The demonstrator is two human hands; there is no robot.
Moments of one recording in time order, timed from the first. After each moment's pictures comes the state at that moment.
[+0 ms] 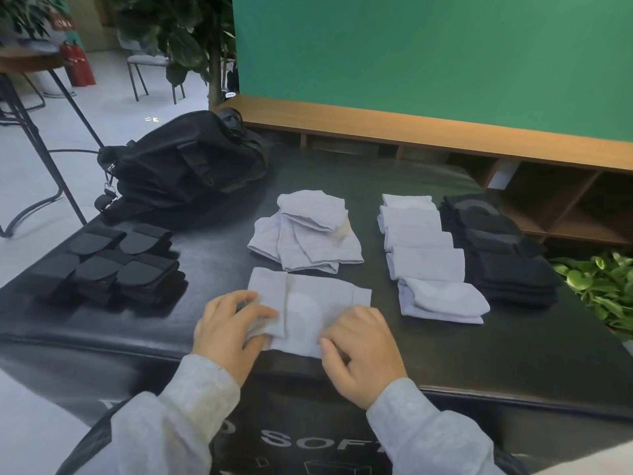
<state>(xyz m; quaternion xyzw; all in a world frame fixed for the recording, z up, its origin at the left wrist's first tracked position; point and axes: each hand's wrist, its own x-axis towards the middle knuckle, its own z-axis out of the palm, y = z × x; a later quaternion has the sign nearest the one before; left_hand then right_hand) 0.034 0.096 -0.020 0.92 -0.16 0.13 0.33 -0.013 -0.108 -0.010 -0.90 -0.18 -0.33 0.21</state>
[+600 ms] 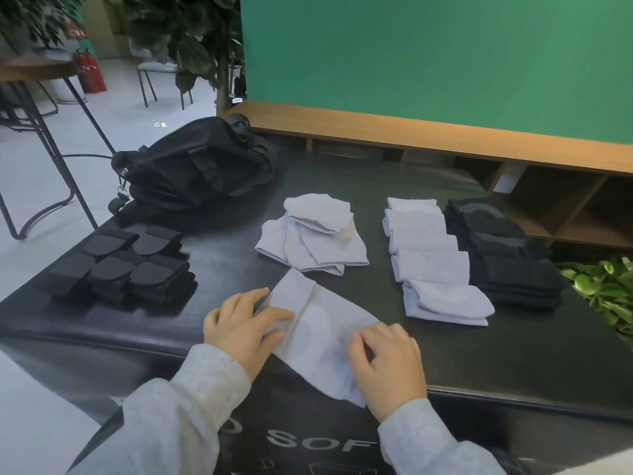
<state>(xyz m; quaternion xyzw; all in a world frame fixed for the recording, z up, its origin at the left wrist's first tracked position) 0.024 0.090 0.008 0.97 -0.17 0.05 0.20 -0.035 -0.107 -0.010 -0.94 0.07 -0.20 0.25</state>
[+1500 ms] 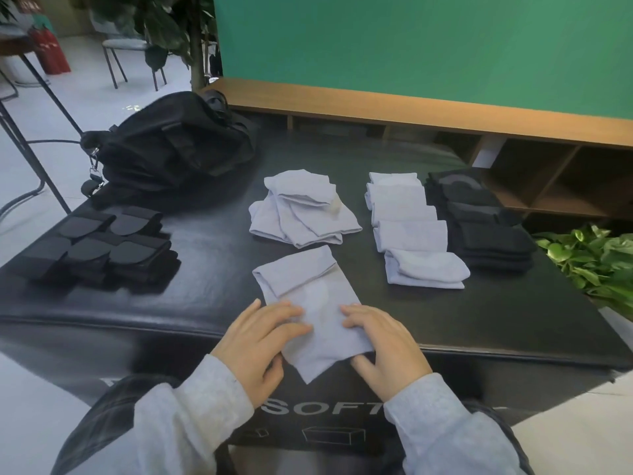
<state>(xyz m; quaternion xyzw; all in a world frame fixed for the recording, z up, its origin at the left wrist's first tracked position) -0.008 0.089 -0.029 0.85 -0.43 0.16 0.25 -0.067 -0.138 -0.021 -0.94 -0.08 -0.16 0.27</state>
